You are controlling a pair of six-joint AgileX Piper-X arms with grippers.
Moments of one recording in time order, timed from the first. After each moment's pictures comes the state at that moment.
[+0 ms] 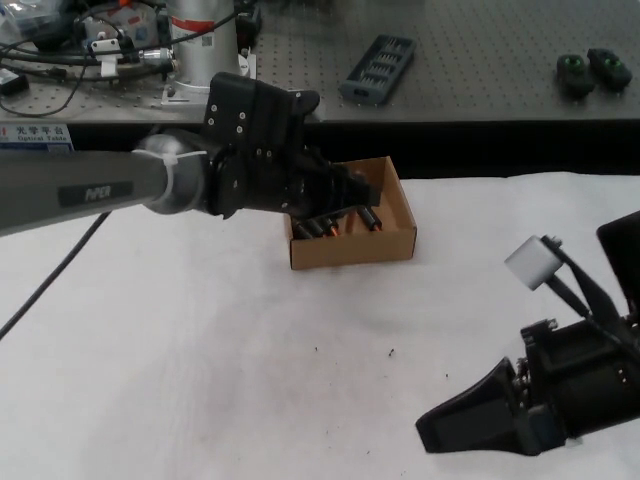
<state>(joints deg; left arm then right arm) -25.9 119.4 -84.5 2.2 25.0 -10.3 34.6 67.5 -36.3 29.2 -47.6 3.4</state>
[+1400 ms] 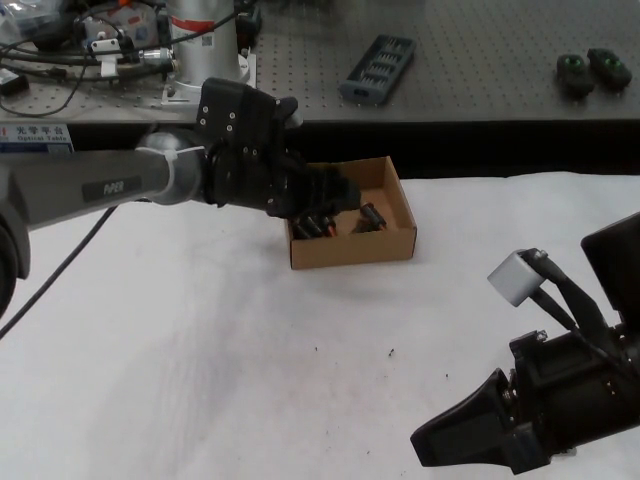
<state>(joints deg) -22.1 129.1 -96.4 8.4 27.8 -14.4 36.6 67.5 -36.3 29.9 -44.0 3.2</state>
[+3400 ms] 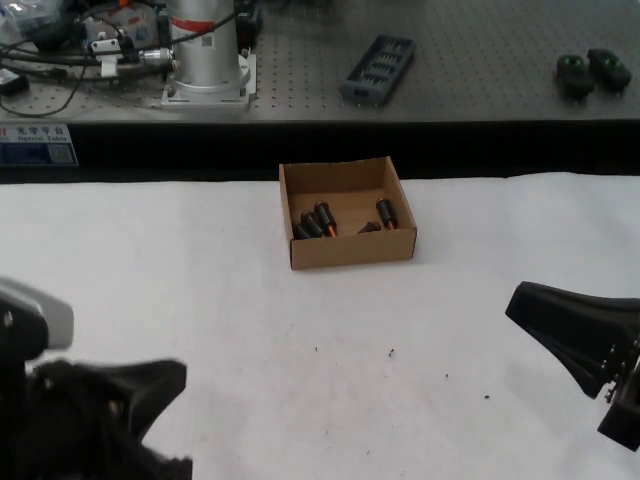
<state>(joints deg) -31.5 41.2 -15.2 1.4 6.3 -9.4 27.7 49.8 -6.9 -39.9 -30.2 23.6</state>
